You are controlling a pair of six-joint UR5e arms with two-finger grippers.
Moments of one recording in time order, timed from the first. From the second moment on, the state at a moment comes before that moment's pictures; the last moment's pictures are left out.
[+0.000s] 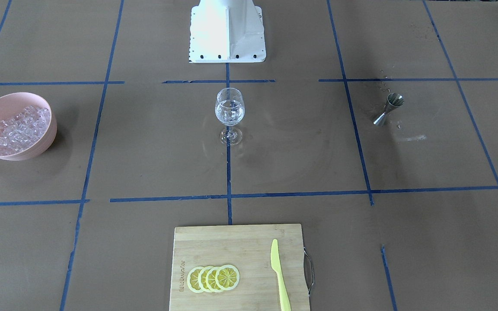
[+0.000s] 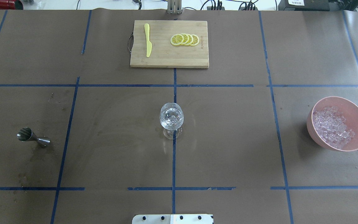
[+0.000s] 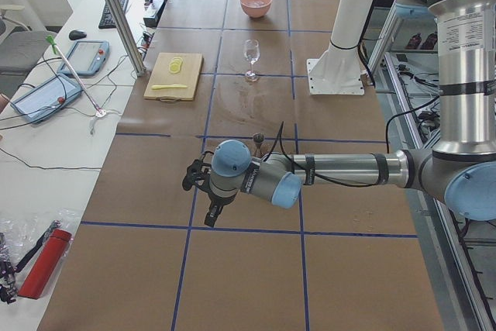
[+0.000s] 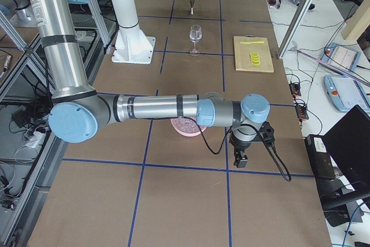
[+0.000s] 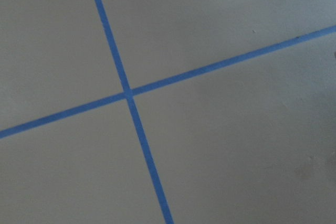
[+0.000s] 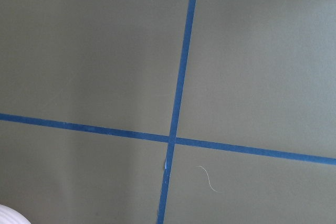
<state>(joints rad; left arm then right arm) -1.58 -1.47 -1.68 -1.84 -2.36 0.09 1.59 -1.35 1.42 -1.66 2.32 -0.15</state>
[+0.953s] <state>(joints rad) -1.66 -1.35 -1.62 -2.15 -2.36 0.18 1.58 -1.34 1.39 -1.65 2.32 -0.16</state>
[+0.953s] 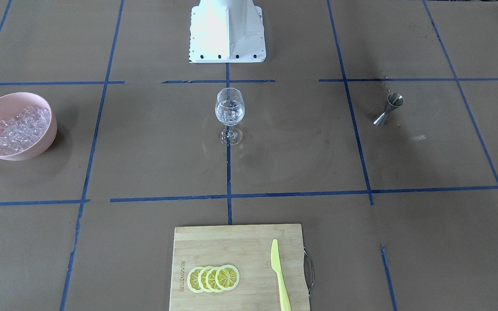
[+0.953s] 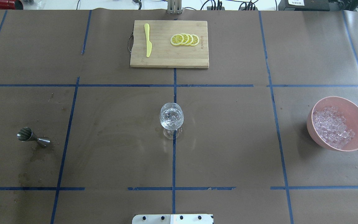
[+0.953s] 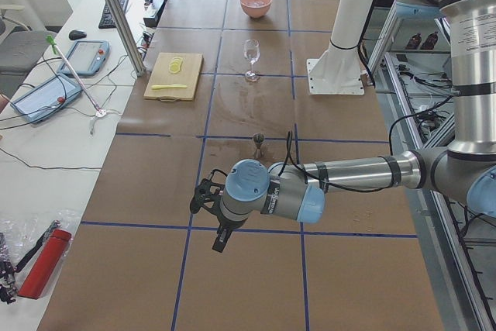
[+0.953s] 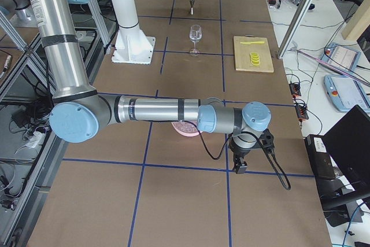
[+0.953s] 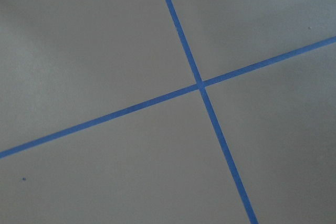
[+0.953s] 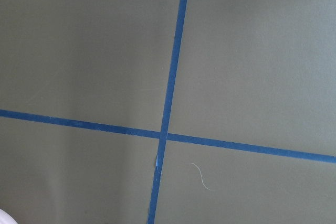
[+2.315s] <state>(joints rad) -1.56 -1.32 -1.68 -2.09 -2.37 0.19 1.57 -1.36 1.45 -1.65 2.32 -0.12</state>
